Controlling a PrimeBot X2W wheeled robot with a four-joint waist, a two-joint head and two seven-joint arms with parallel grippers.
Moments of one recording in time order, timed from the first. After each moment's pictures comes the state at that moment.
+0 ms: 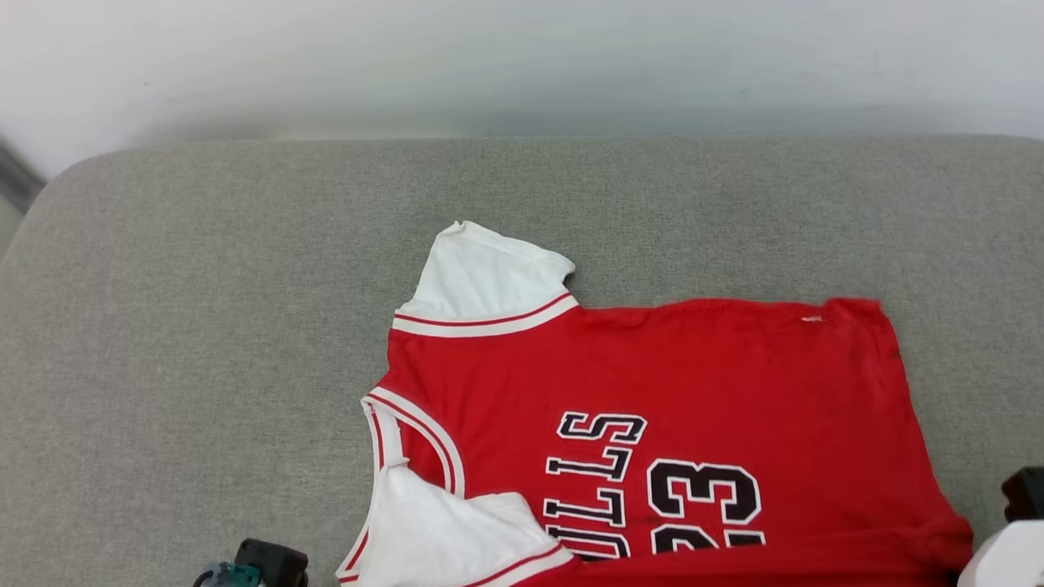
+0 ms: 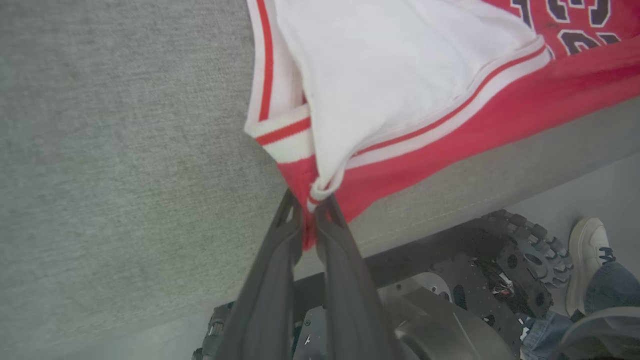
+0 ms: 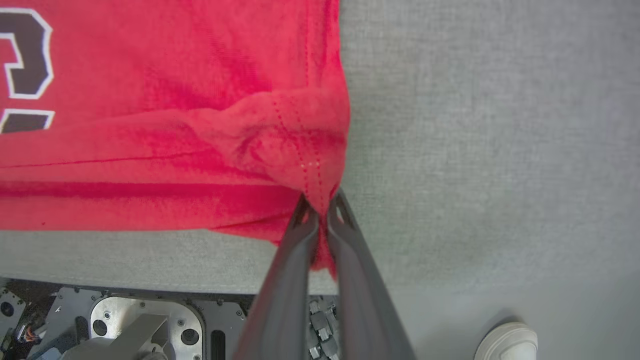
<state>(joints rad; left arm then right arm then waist) 0.14 0.69 -0.54 -0.24 -0.81 0.22 0.40 0.15 -0.26 -0.19 -0.15 0.26 0.13 0.94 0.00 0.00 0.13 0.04</state>
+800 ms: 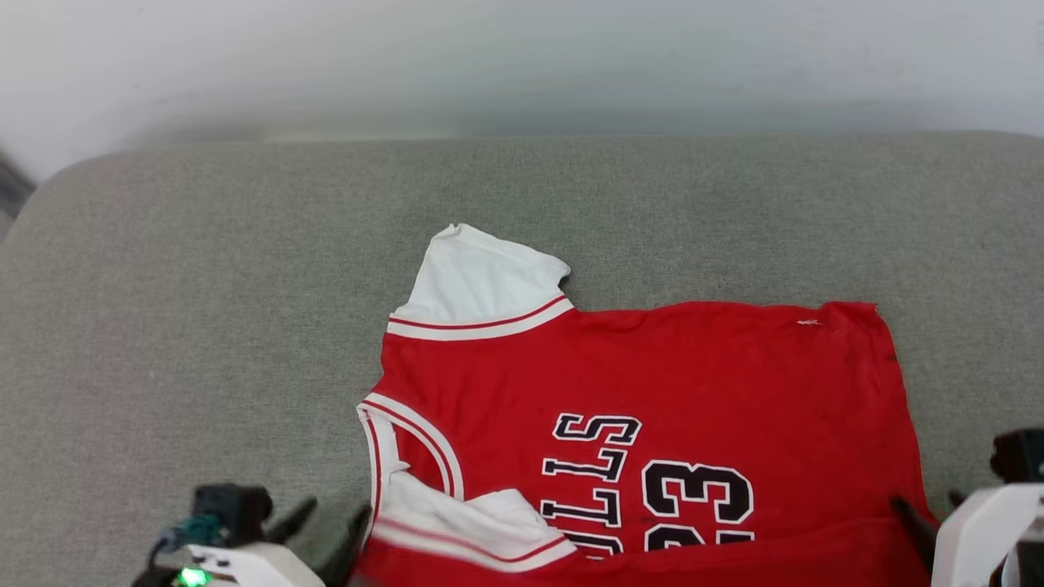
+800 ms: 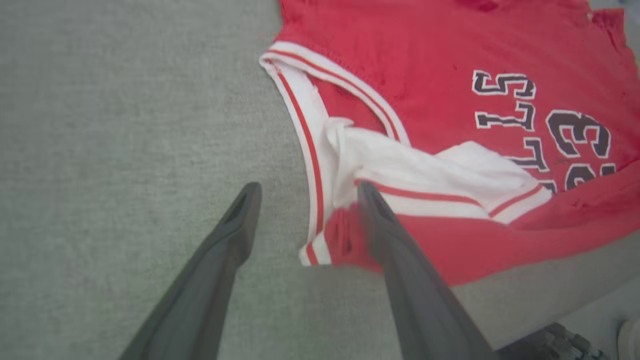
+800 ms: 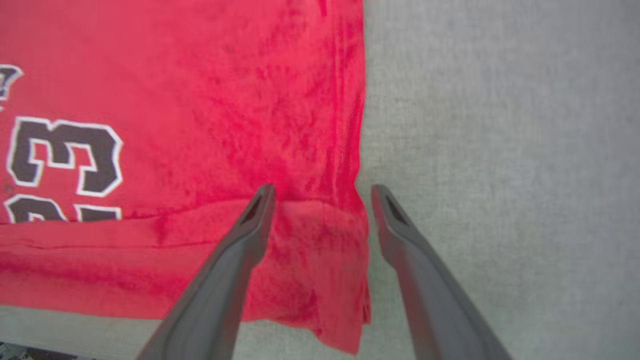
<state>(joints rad) 0.05 0.60 -0.50 -0.06 -0.78 0.14 0.18 0.09 -0.23 -0.16 -0.04 0.30 0.13 0.72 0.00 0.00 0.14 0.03</state>
